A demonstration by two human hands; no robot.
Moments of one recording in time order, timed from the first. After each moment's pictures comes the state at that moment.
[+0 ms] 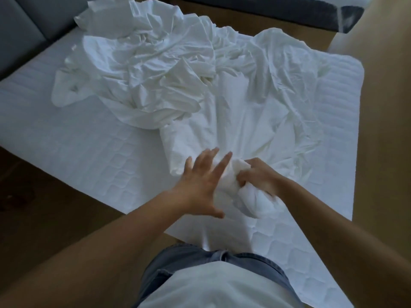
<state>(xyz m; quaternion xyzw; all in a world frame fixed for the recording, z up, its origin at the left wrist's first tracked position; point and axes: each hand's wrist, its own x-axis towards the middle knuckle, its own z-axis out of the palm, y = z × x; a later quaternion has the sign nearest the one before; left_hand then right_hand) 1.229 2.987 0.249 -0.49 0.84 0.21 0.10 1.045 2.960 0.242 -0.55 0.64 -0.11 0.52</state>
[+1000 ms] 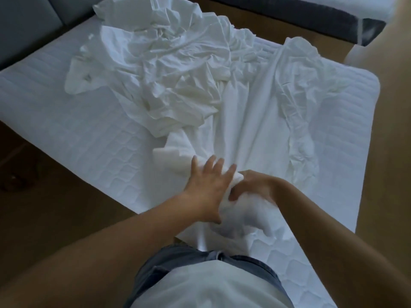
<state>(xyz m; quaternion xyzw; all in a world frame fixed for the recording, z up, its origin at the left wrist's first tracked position) 1.228 2.983 0.245 -0.52 0.83 0.11 0.17 1.072 2.941 0.237 -0.58 0.57 0.07 0.58</state>
